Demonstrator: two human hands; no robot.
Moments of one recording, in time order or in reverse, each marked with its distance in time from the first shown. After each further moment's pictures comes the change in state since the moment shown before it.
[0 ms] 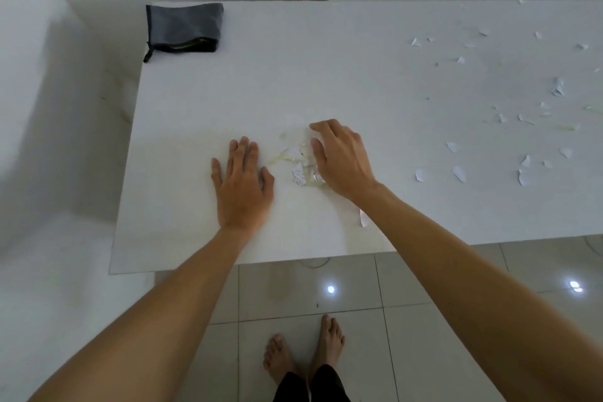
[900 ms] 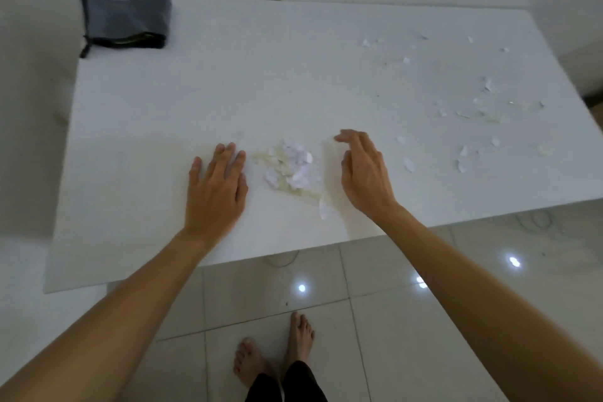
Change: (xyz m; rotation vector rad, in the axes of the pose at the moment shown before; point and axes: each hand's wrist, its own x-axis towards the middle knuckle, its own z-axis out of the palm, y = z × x) left_hand -0.007 0.011 0.008 0.036 0.033 0.298; right_hand -0.073 0.058 -0.063 -0.008 0.130 0.139
